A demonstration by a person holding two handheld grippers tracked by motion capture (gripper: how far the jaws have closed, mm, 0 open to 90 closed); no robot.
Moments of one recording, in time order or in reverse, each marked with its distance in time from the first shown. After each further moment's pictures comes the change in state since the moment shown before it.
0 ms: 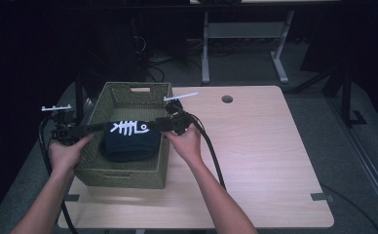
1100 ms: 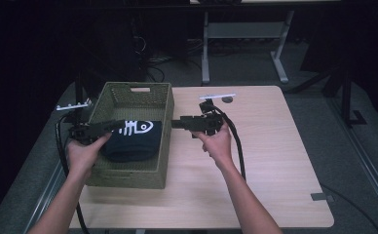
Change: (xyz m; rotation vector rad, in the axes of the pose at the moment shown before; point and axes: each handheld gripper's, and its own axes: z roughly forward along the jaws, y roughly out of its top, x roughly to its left) left arm -0.062 -0.003 0.013 -0.043 -0.138 0.064; right arm -0.042 -0.020 -0.074 -0.082 0.113 0.043
